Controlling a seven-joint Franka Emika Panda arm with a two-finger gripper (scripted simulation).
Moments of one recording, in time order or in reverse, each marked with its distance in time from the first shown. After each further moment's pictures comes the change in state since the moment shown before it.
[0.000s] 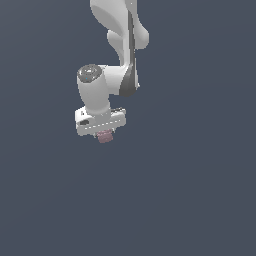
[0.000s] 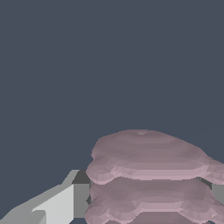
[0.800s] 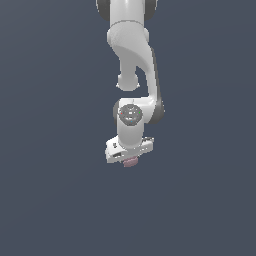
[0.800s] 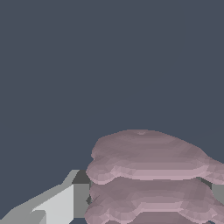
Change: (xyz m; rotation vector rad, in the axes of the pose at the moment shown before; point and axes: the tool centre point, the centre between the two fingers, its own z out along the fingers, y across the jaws) arm 0.115 -0.083 0.078 0.000 -0.001 -0.002
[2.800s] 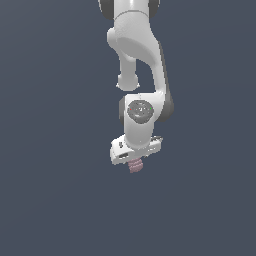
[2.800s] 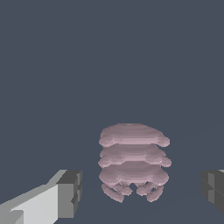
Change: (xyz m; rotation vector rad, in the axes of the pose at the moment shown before) arm 0.025 -0.017 -0.032 0.000 0.000 0.006
